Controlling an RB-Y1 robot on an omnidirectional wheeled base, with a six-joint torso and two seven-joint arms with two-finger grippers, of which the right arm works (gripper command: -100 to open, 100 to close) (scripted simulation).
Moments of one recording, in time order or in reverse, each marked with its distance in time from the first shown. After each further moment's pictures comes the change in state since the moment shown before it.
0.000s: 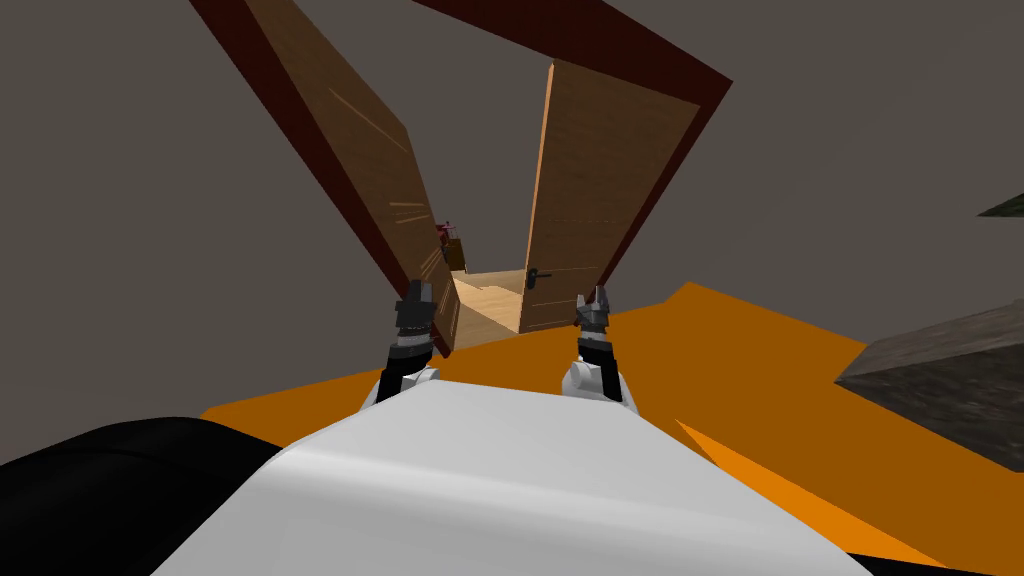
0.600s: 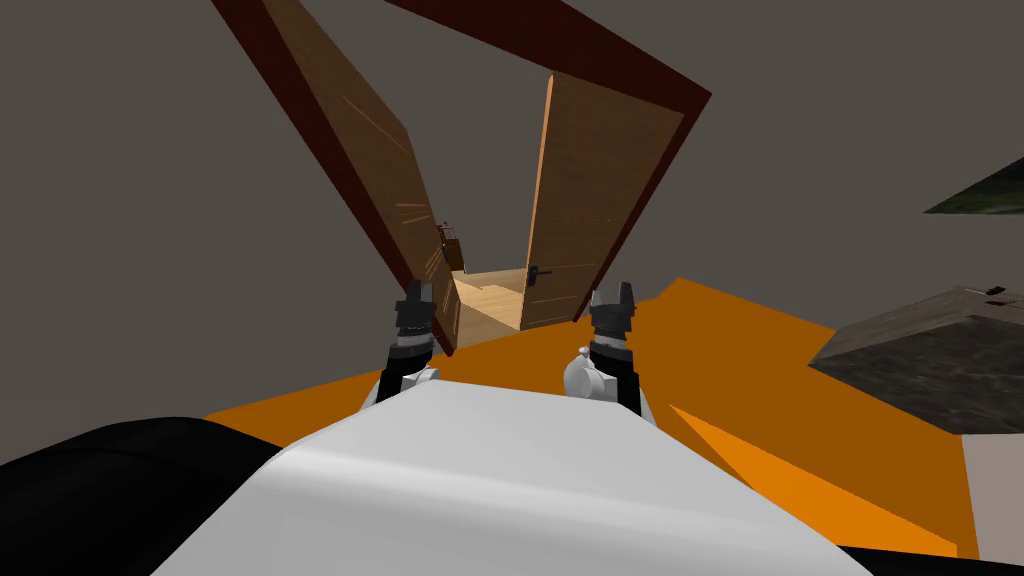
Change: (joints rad) arm 0.098 0.021 -0.013 -0.176 -0.006 -0.030 -0.006
